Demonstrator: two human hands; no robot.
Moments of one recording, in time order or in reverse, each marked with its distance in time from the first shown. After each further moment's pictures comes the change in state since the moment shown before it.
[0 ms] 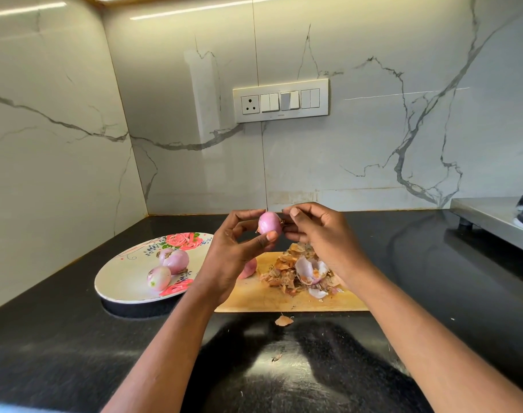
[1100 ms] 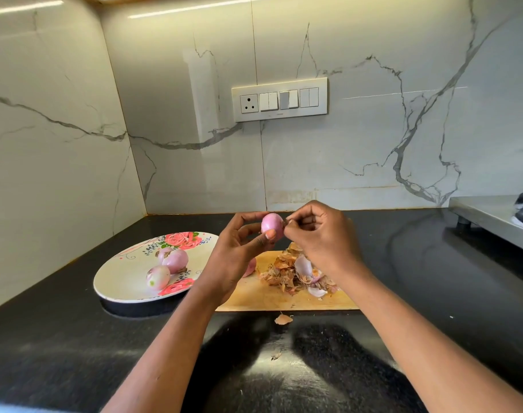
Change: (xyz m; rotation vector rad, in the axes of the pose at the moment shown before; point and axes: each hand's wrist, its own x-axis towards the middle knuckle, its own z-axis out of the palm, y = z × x) left_hand -0.002 -0.001 0.004 0.105 -0.043 -0.037; right_hand -0.007 0.002 0.002 -0.452 0.180 -0.199
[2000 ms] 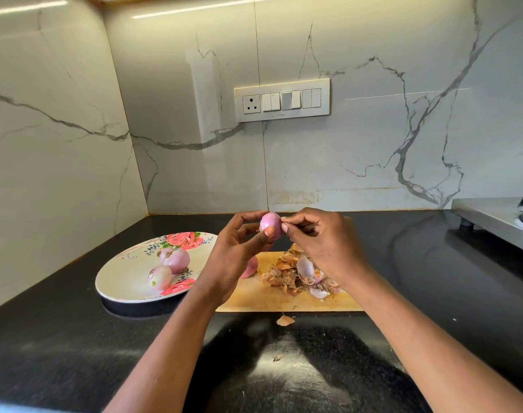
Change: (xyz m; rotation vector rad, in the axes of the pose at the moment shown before) left_hand -0.001 0.003 -0.001 -0.022 0.031 0.012; right_hand -0.001 0.001 -0.003 -0.088 -0.086 -0.146
